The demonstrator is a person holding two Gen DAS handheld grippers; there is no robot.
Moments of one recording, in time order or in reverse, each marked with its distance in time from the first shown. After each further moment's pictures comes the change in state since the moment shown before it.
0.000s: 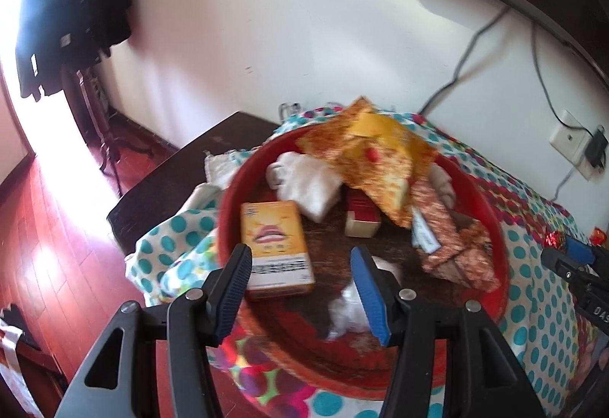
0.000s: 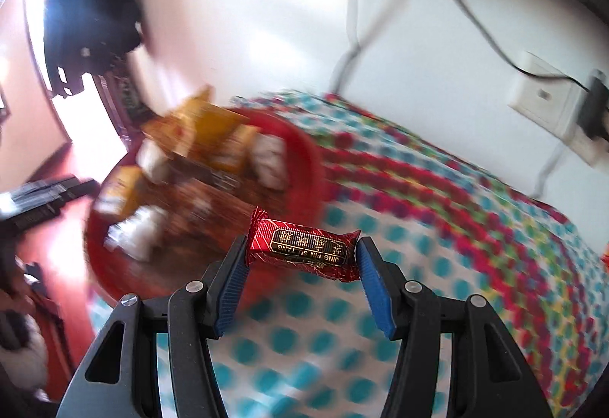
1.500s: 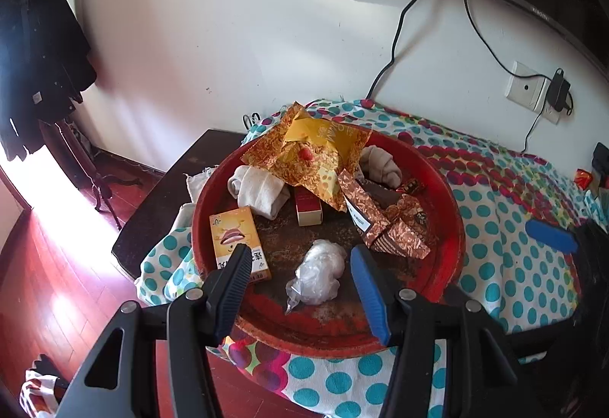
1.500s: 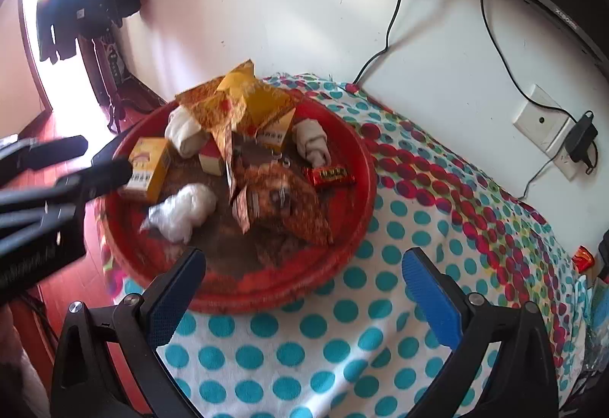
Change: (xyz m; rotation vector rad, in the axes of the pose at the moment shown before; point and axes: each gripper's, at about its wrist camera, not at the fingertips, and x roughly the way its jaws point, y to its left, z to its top) left arm -0.048 -0.062 0.001 0.225 0.026 -0.026; right arm -0.030 0.035 -0.030 -0.075 0.106 -0.177
